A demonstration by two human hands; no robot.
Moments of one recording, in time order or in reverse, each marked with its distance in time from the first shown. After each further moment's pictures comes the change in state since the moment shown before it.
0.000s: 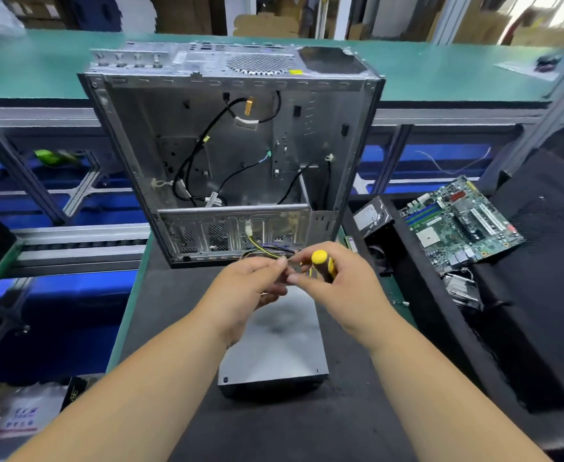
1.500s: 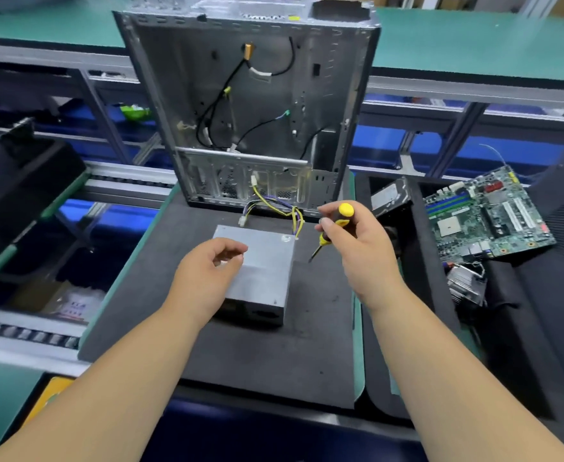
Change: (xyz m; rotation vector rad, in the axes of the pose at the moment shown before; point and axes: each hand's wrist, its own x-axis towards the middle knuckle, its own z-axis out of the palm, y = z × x) left_hand -0.070 -0.068 0.033 0.430 0.605 0.210; right_hand -0.027 0.030 -0.065 0.311 -0.102 0.027
